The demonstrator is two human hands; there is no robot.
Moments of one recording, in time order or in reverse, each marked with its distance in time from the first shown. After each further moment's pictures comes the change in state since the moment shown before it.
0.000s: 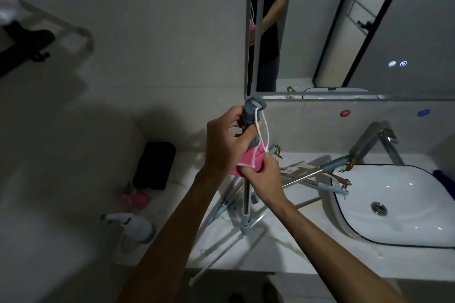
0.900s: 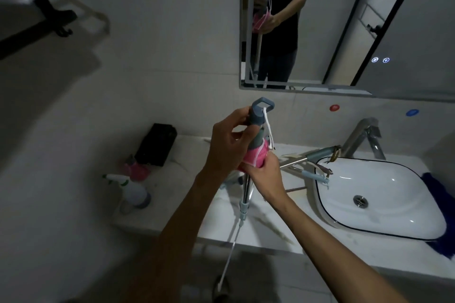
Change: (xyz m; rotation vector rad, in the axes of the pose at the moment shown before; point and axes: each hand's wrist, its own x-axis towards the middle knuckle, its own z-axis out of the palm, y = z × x) left_hand -0.080 0.085 0.040 -0.064 -0.044 -0.085; right_hand -0.079 -0.009 -0.081 0.108 -0.112 0.058
